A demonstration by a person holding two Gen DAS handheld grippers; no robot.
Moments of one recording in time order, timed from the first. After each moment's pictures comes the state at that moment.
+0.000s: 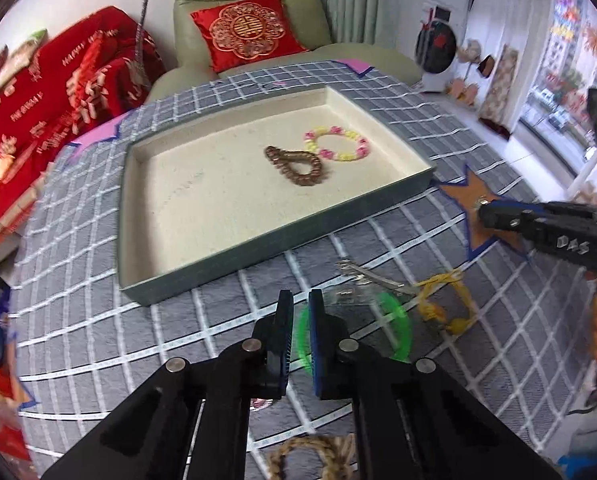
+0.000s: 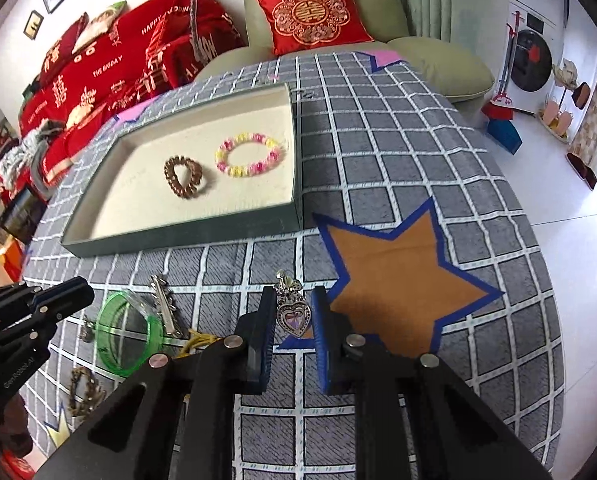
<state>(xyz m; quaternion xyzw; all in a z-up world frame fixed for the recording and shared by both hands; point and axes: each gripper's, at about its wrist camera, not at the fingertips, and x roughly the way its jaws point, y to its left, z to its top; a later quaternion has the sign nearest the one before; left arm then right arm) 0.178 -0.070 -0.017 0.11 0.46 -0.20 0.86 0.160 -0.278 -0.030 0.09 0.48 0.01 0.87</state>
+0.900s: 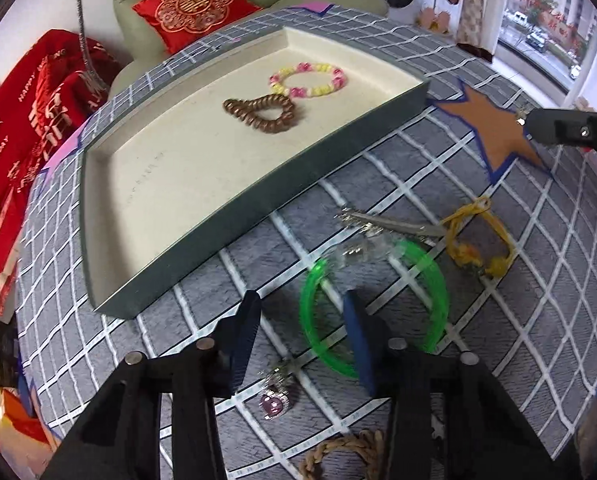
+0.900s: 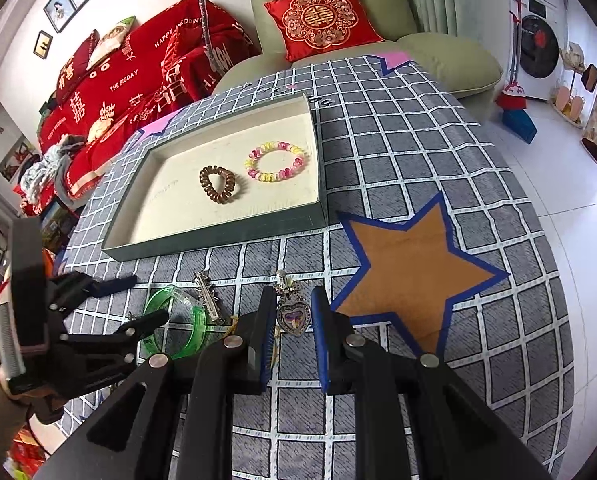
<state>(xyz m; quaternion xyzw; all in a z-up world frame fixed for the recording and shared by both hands) 0.191 -0.092 -0.055 0.22 0.50 -0.25 0.80 0.143 -0.278 -0.013 0.13 0.48 0.04 0.87</state>
